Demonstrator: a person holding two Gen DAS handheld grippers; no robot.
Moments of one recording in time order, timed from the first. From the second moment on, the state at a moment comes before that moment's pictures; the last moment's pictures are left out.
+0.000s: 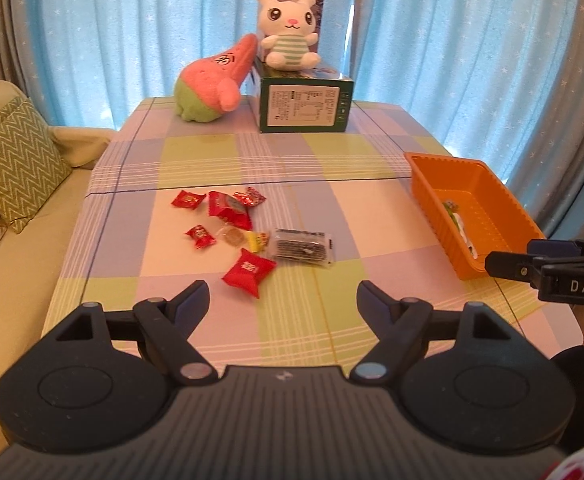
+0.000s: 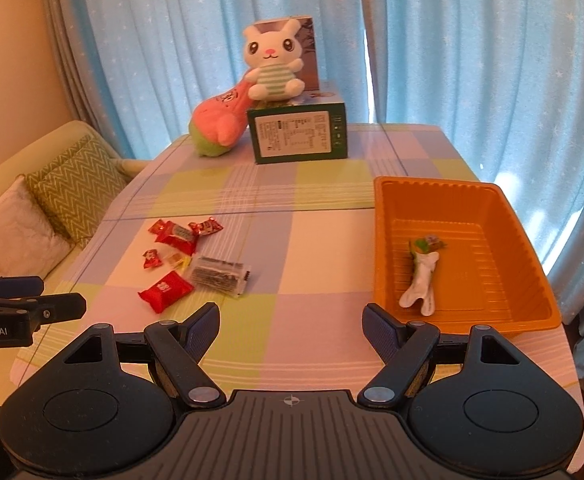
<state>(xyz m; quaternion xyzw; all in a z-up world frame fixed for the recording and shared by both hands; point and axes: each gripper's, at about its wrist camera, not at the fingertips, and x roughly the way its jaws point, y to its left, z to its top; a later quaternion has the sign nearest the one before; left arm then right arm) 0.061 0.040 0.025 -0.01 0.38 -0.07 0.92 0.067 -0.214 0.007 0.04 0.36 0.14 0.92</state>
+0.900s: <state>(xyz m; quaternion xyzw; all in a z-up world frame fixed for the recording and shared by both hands) 0.110 0.068 -0.028 0.03 0.42 -0.09 0.90 0.101 -0.176 -0.034 0.02 0.37 0.17 0.91</state>
